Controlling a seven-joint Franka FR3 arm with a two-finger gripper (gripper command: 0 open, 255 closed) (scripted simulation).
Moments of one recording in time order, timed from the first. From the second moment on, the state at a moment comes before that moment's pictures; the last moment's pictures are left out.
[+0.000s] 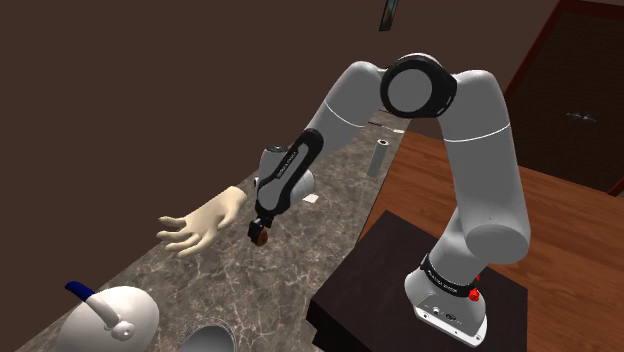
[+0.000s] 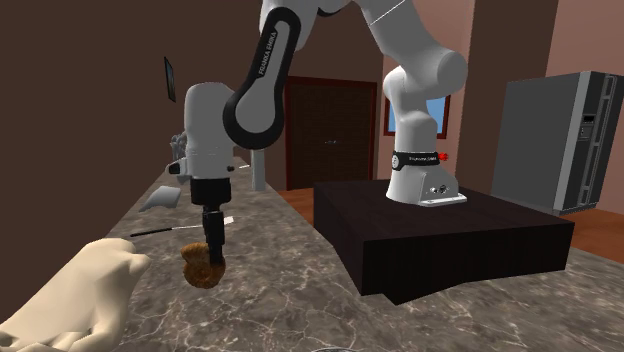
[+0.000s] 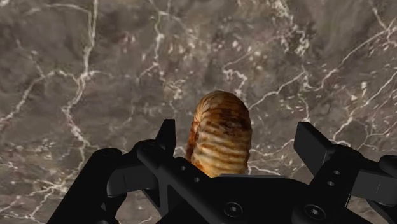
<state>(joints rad) 0.14 0.63 0.13 -2.16 0.21 2.83 -0.23</state>
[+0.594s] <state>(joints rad) 0.14 0.63 0.13 -2.16 0.21 2.83 -0.23</state>
